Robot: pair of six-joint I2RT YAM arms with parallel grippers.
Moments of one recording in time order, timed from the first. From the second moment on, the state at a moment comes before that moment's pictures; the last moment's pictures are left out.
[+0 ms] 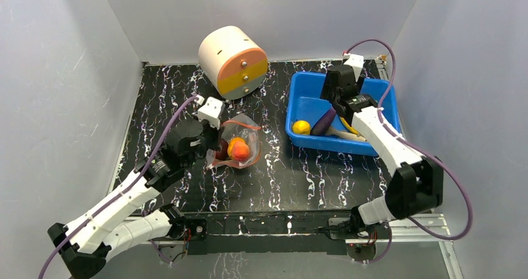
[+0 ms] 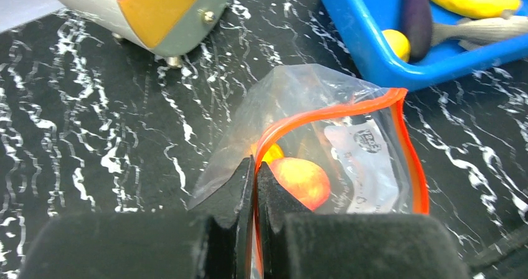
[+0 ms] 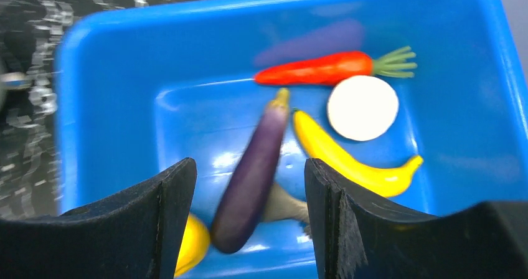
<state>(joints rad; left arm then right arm) -0.79 0.86 0.91 -0.44 -0.35 -0.06 0.32 1.40 1.23 -0.40 0.47 0.35</state>
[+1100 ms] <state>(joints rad) -0.79 0.65 0.75 -0.43 -0.21 -0.07 0.15 1.95 1.25 -0.24 0.77 0.24</state>
